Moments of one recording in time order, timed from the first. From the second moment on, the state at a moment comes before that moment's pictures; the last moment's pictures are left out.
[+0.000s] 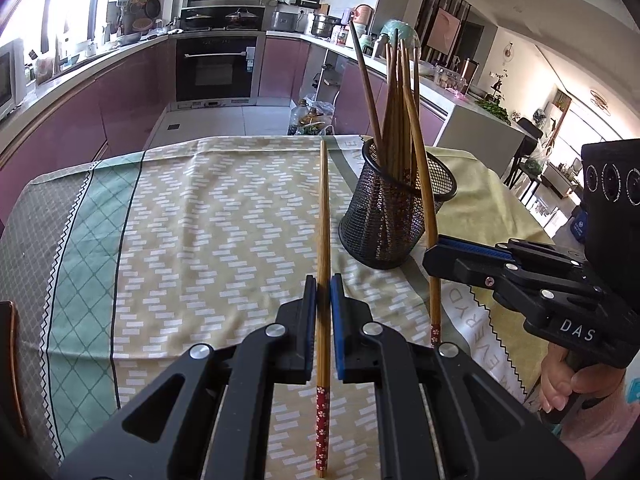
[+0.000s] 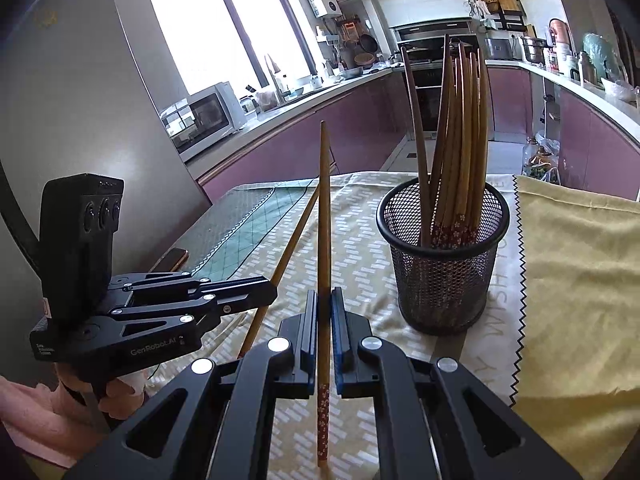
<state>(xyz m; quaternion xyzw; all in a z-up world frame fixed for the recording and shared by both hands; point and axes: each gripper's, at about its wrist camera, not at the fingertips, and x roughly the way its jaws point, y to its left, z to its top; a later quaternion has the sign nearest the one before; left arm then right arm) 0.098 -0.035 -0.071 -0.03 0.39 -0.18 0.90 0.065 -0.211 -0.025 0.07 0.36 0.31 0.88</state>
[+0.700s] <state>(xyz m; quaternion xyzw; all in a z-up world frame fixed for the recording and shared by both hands) 0.094 -0.036 -0.057 -0.04 0.37 -0.20 0.90 0.066 -0.233 -0.013 0.09 0.34 0.30 0.89</state>
